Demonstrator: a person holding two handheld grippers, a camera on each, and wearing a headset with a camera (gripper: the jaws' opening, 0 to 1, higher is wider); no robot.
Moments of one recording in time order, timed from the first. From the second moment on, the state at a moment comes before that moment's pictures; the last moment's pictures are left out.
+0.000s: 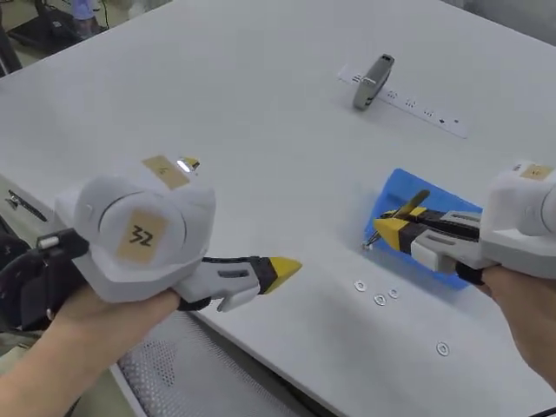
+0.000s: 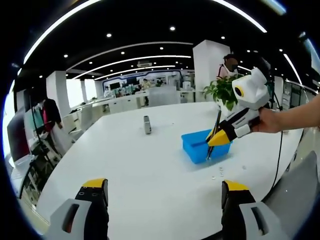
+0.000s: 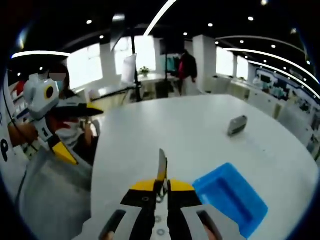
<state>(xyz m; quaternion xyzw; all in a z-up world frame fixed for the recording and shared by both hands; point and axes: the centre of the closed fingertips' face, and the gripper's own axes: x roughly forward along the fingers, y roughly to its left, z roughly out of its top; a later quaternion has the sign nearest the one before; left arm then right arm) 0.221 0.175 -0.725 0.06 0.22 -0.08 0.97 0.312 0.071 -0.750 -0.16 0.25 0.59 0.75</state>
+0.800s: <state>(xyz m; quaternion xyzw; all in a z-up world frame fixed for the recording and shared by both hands) 0.218 0.185 -0.721 0.06 0.22 -0.06 0.97 0.372 0.063 -0.735 -0.16 0.22 0.53 0.81</state>
